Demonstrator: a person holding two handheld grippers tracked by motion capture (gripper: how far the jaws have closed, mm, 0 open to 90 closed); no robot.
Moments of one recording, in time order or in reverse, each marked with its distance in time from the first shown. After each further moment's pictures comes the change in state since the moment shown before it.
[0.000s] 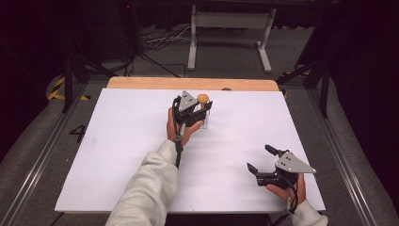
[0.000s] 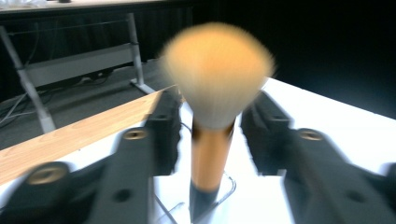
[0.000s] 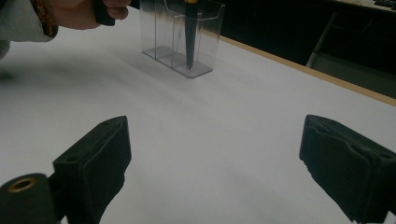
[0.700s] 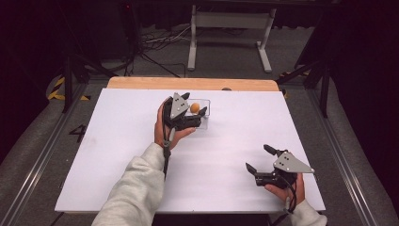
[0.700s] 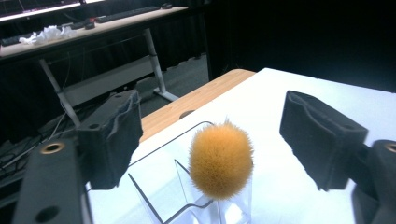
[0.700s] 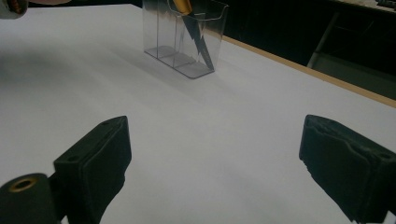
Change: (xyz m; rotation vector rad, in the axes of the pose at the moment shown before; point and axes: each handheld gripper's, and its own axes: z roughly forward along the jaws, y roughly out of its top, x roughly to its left) left arm -0.001 0.011 -0.038 0.002 0.072 0.139; right arm 0.003 0.003 0.002 0.003 0.002 -0.008
